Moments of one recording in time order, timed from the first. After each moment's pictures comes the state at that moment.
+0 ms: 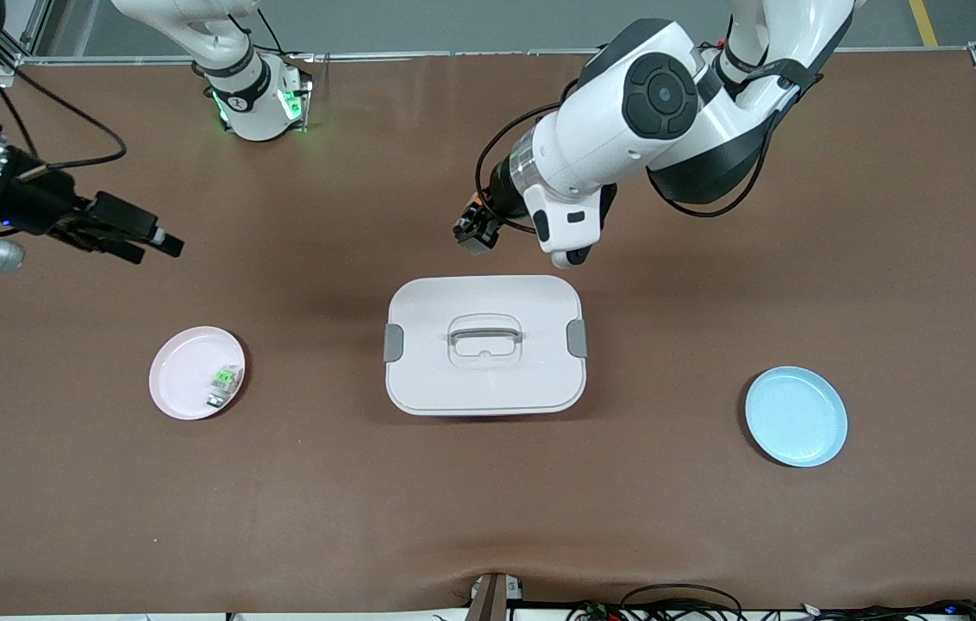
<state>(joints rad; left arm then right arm) -0.17 0.47 -0.69 -1.34 -0.20 1.93 -1.83 0.03 -0.11 -0.01 -1.88 0.60 1.84 0.07</state>
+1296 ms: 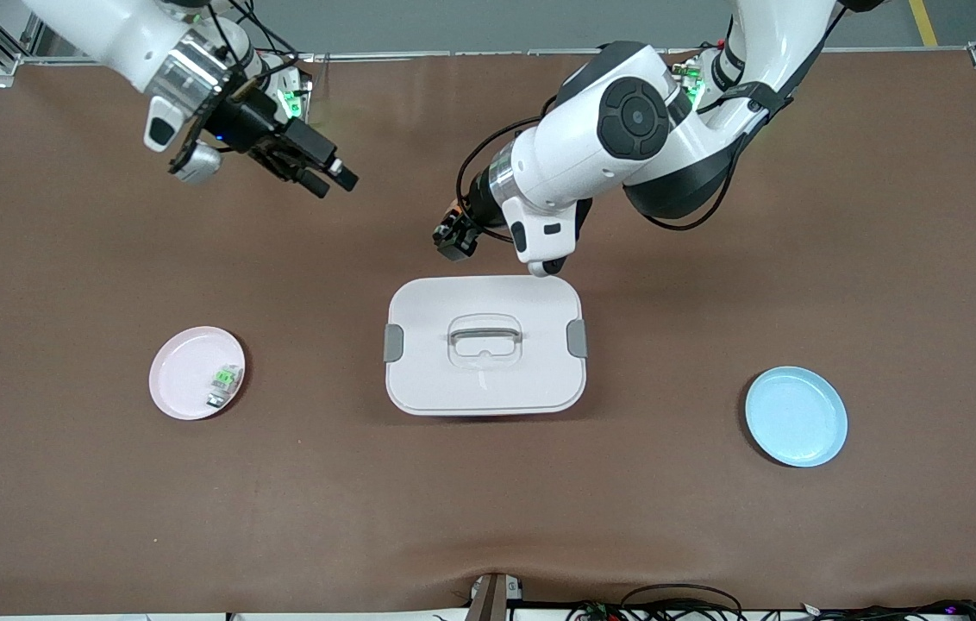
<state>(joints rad) -0.21 0.53 -0.69 -1.33 -0.20 2.00 -1.83 0.55 -0.36 0.00 -2.32 0.77 2.54 0.51</state>
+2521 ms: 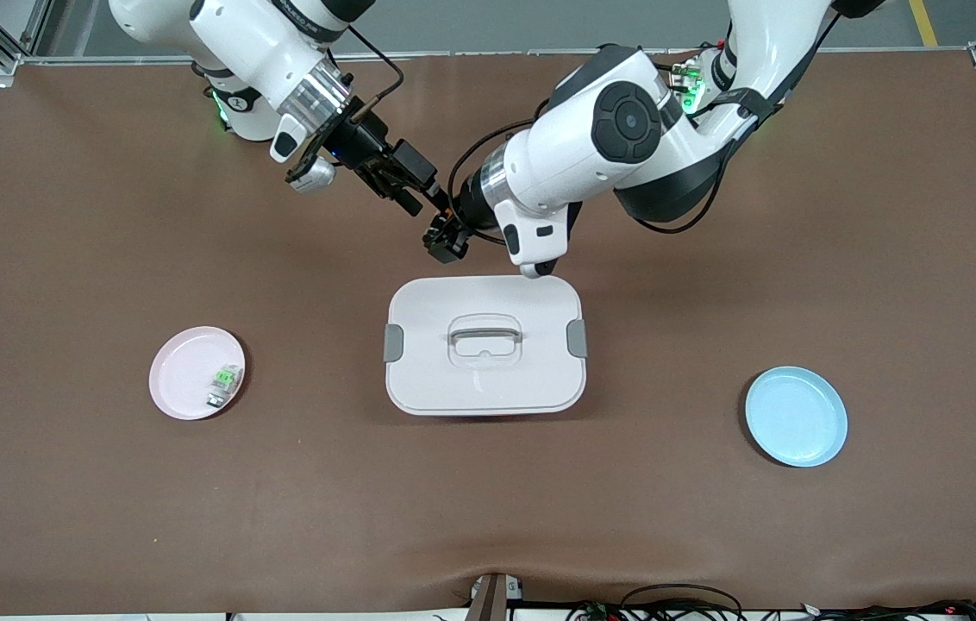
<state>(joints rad) -0.23 0.55 -0.69 -1.31 -0.21 2.03 -1.85 0.79 -0.14 0.00 -2.29 0.89 2.93 0.57</state>
